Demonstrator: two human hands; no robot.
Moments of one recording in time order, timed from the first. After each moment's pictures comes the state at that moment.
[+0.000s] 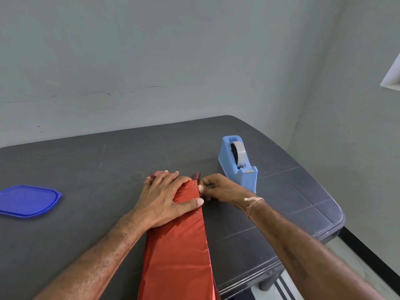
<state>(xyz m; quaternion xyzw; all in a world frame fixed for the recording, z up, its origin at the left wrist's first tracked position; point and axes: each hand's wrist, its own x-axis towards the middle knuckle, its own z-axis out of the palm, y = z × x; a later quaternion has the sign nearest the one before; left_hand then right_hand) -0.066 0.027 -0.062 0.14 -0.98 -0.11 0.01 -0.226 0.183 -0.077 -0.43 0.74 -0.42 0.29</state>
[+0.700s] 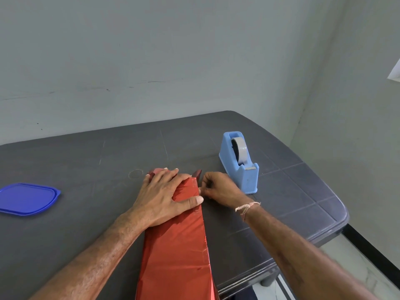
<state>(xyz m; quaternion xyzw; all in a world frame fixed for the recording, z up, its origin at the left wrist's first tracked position) -0.066 0.026 -0.065 0.14 -0.98 -0.11 0.02 -0.230 0.175 -0.101 -0.41 0.82 -0.37 0.14</state>
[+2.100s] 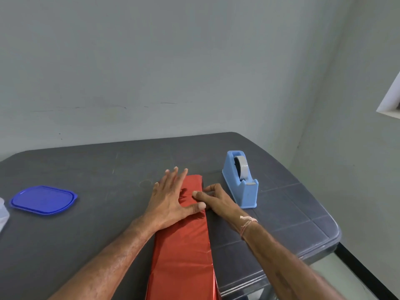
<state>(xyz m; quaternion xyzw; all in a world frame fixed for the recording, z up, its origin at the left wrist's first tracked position) -0.058 0.030 -0.065 0.17 -0.96 -0.22 0.11 -0.179 0.183 -0.072 -0.25 0.76 -0.52 0.28</state>
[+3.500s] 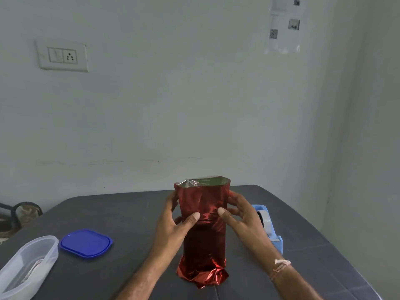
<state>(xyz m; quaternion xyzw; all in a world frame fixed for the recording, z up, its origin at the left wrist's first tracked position) -0.008 0.036 0.020 0.13 -0.72 -0.53 0.44 -0.149 0.188 0.027 -0.42 0.64 -0.64 0.07</state>
